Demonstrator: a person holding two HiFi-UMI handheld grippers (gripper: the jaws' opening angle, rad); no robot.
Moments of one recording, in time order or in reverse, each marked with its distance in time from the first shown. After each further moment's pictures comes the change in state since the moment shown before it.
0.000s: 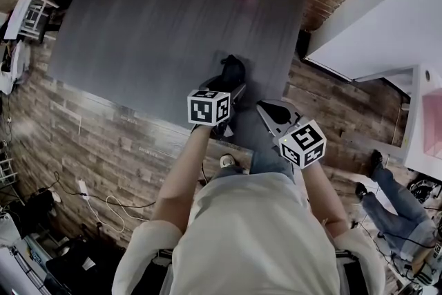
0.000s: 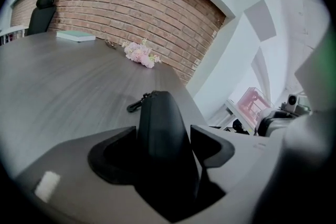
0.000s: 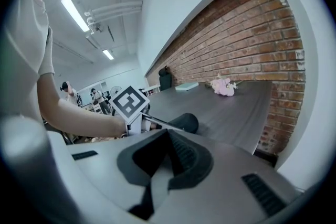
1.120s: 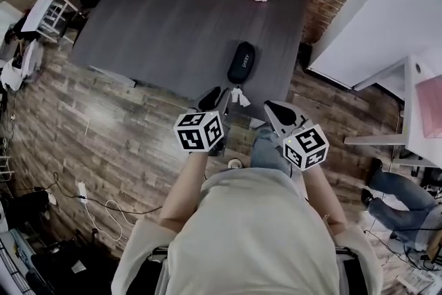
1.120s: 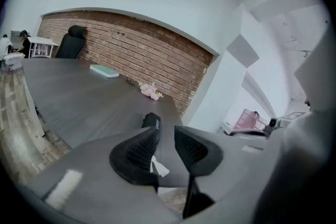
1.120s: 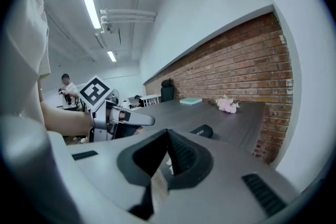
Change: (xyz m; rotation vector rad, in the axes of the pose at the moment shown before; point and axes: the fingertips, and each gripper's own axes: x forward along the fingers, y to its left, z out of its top) left arm -0.210 -0.037 -0.033 -0.031 -0.345 0.080; right arm -0.056 0.128 0.006 -0.114 -0.140 -0.102
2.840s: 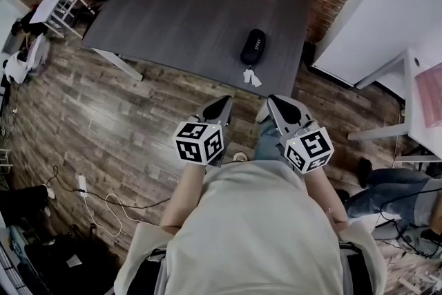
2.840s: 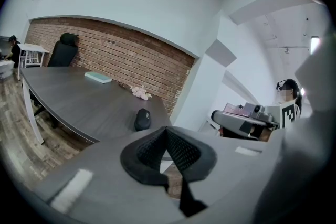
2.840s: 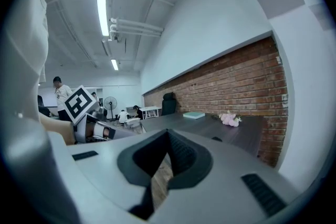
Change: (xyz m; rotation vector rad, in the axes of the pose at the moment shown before) left arm -0.116 -0.030 -0.031 0.098 -0.023 -0.101; right arm -0.042 0.091 0.029 -0.047 -0.161 -0.050
